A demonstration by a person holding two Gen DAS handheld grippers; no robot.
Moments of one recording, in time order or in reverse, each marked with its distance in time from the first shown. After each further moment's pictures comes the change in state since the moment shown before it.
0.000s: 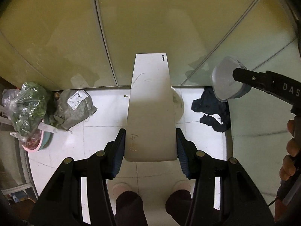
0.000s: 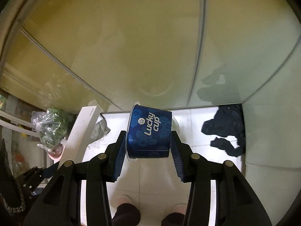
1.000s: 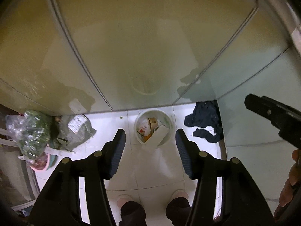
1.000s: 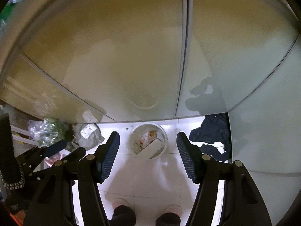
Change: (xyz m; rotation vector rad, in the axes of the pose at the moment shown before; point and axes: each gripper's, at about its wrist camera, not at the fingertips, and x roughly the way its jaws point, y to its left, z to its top) left arm -0.071 -0.036 0.077 0.067 -0.066 -0.011; right arm -0.070 -0.001 0.040 0.008 -0.045 -0.073
